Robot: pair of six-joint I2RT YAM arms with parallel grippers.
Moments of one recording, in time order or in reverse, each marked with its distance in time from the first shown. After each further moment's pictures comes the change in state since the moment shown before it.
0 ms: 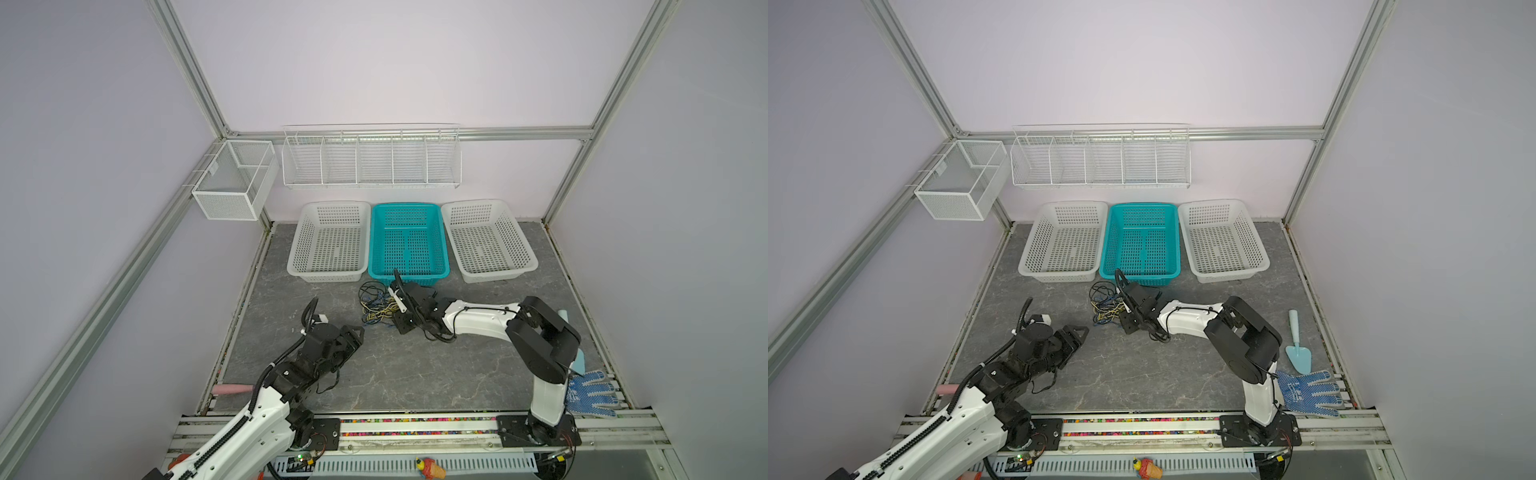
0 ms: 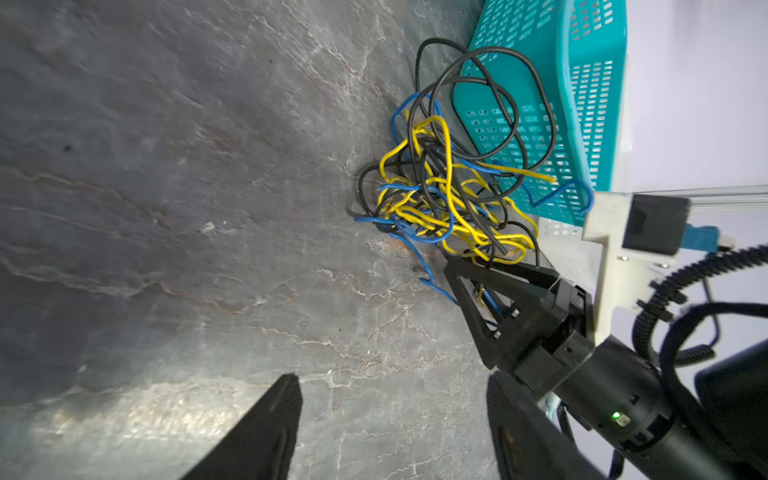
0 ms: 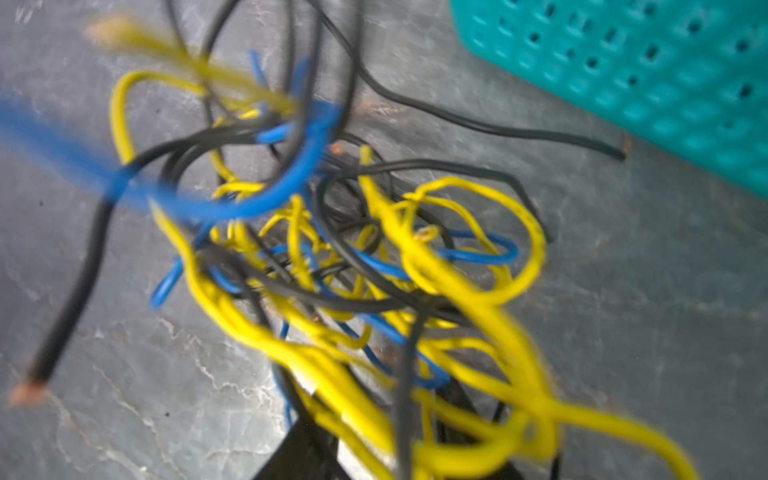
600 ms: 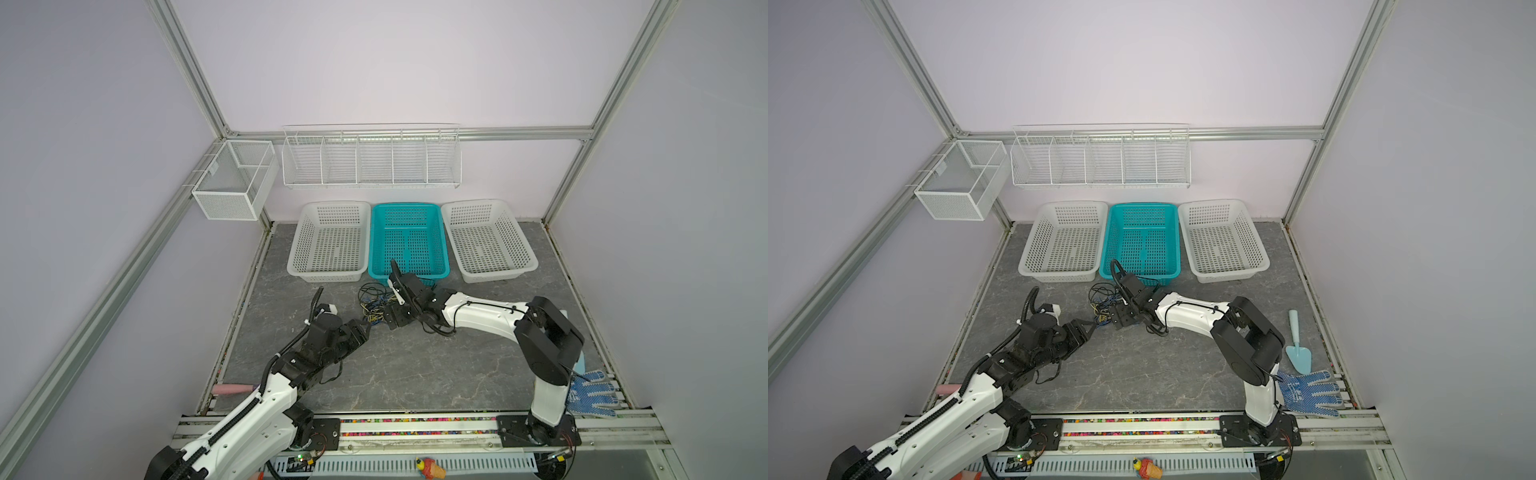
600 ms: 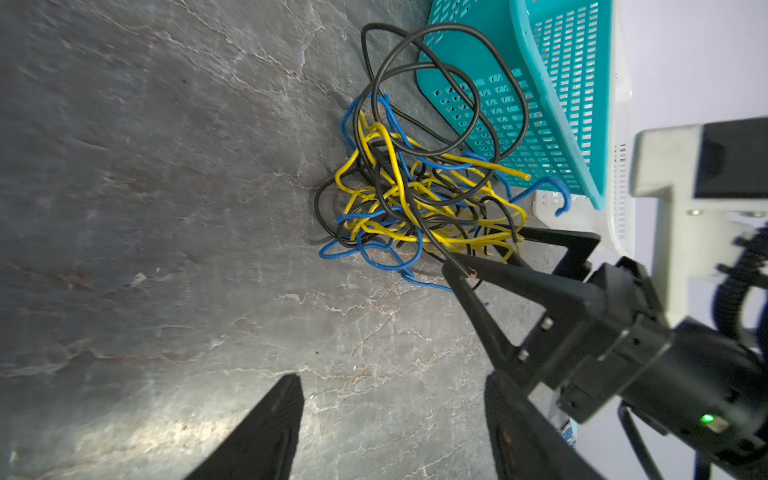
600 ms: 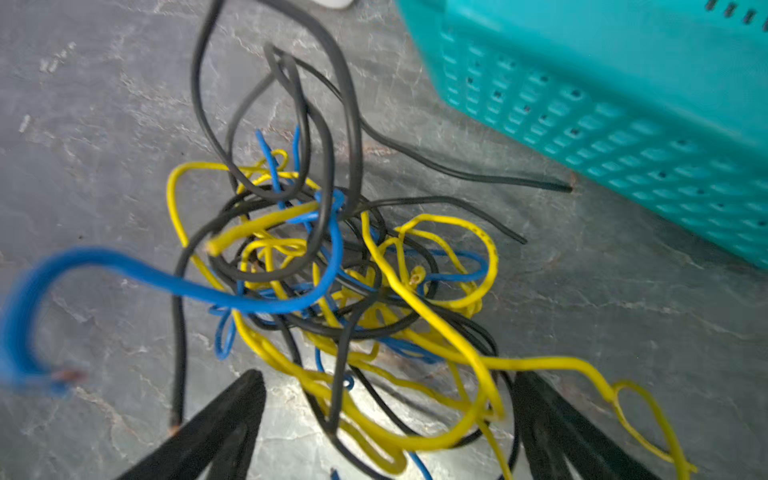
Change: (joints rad) left arm 0.037 0.135 0.036 0.120 0.098 0.169; right arm 0.001 -0.010 0.119 -0.168 0.027 0.032
